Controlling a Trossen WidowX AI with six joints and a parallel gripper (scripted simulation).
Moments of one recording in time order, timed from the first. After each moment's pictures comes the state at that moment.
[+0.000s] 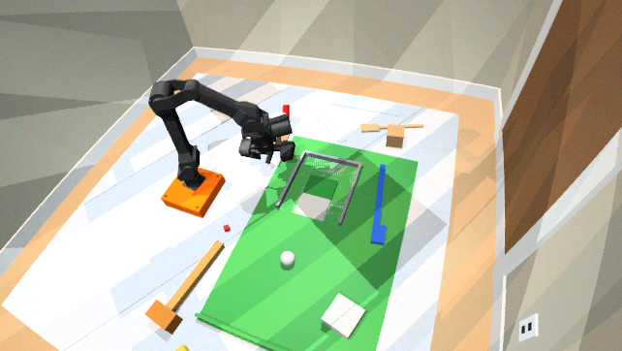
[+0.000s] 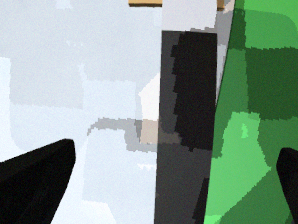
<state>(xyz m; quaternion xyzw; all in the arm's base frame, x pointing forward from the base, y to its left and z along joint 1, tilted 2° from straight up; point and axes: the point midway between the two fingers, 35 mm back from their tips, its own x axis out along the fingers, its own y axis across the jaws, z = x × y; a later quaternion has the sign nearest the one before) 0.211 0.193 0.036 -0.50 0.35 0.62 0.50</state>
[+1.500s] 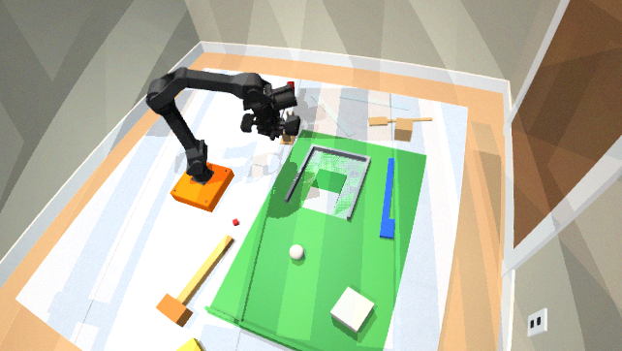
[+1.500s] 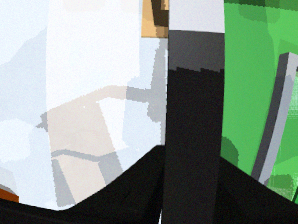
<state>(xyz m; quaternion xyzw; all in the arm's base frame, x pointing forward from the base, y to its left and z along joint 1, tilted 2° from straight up) 0.208 0.191 0.123 -0.50 0.35 0.62 0.50</state>
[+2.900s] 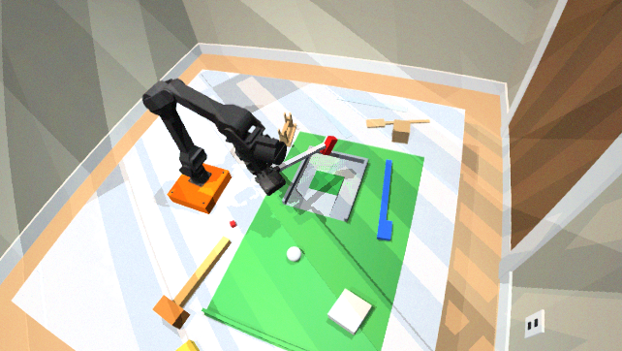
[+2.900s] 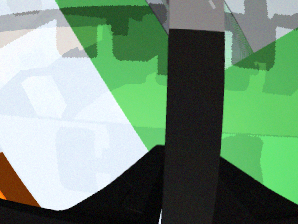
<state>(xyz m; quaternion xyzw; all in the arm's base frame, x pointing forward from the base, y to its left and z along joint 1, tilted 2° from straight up) 0.280 0.027 0.133 -0.33 0.55 0.38 0.66</state>
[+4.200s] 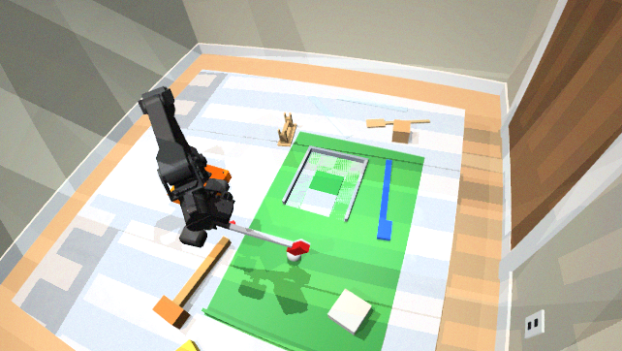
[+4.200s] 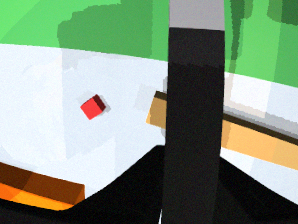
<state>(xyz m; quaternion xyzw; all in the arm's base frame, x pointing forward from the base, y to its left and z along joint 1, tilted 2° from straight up) 0.232 -0.166 0.145 -0.07 0.68 0.07 0.73</state>
